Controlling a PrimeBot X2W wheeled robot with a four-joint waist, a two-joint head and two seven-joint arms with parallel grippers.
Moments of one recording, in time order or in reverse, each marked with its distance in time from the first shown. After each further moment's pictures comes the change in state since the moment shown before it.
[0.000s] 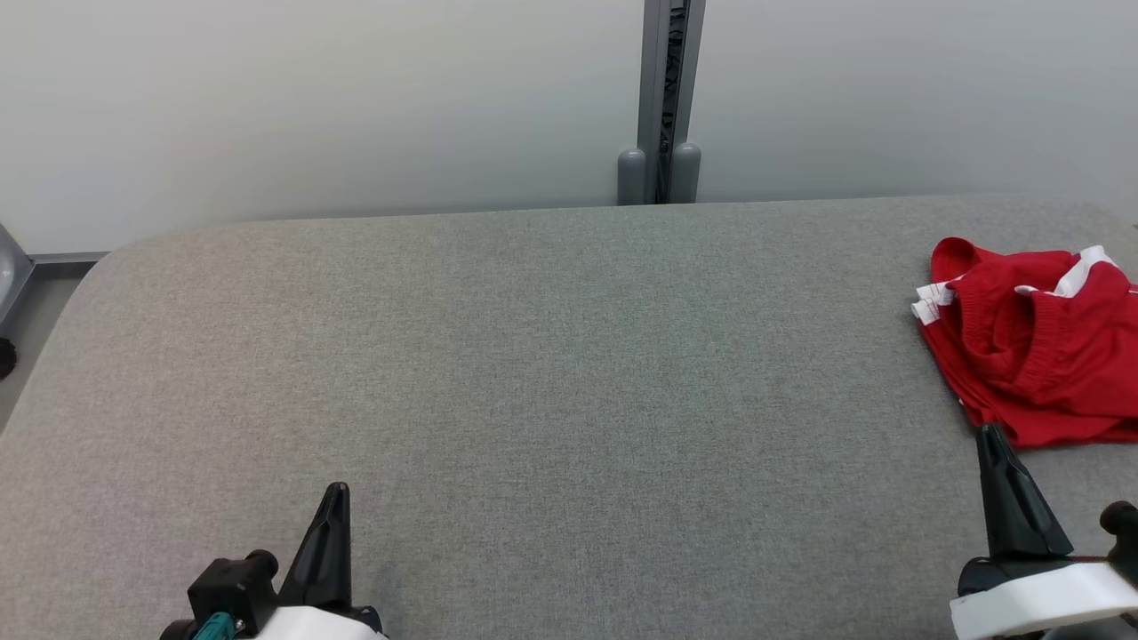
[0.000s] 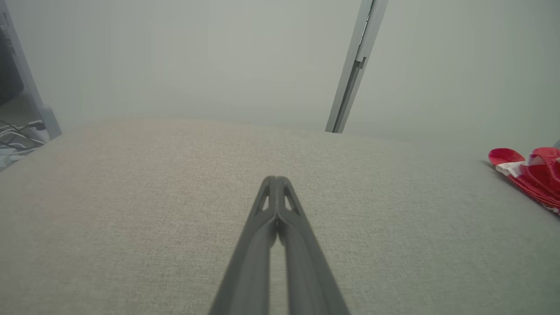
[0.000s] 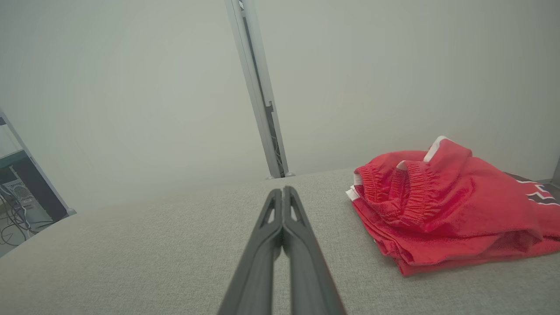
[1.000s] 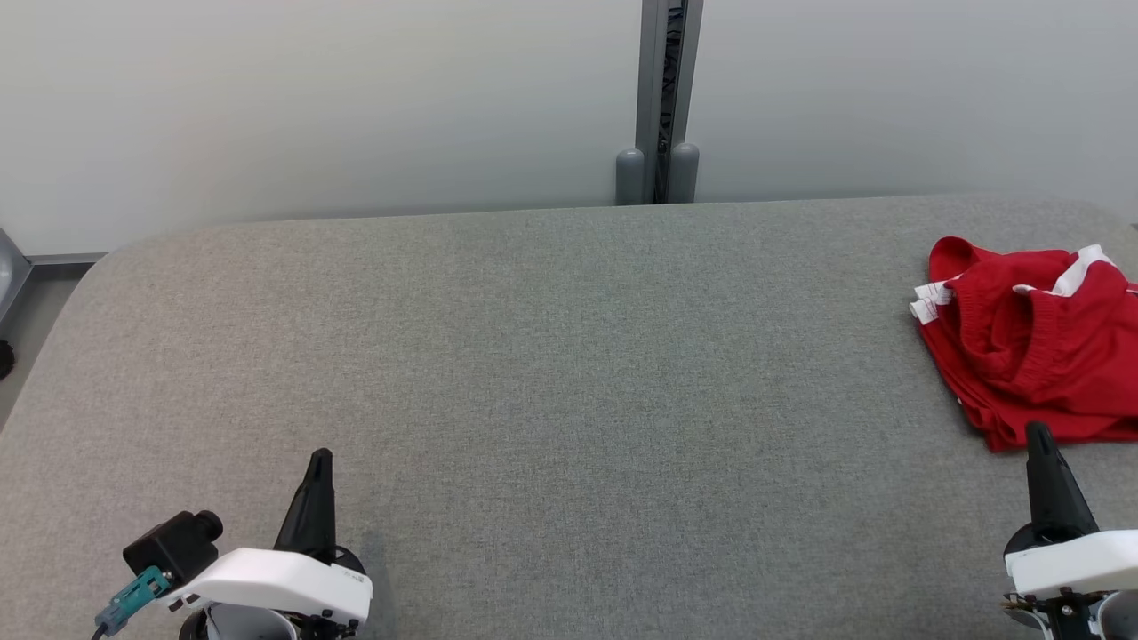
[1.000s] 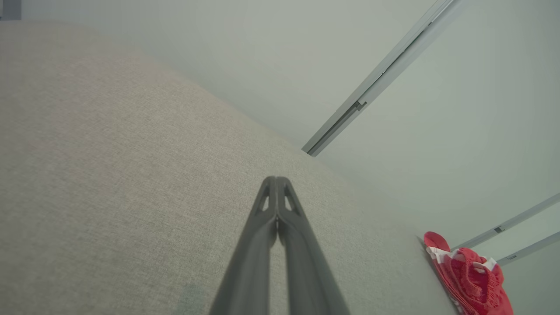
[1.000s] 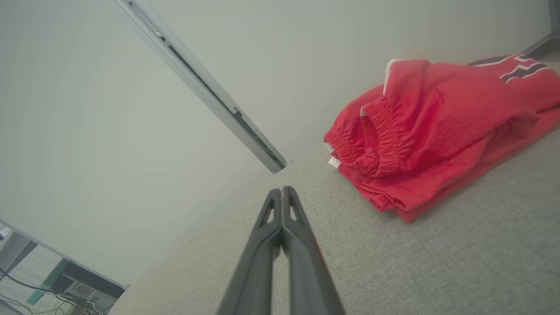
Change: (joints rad) left arm -0.099 -0.014 0.034 0.066 -0.469 -0.051 0.102; right arm -0.051 0.041 -0.115 0.062 0.421 0.000 0.153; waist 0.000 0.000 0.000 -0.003
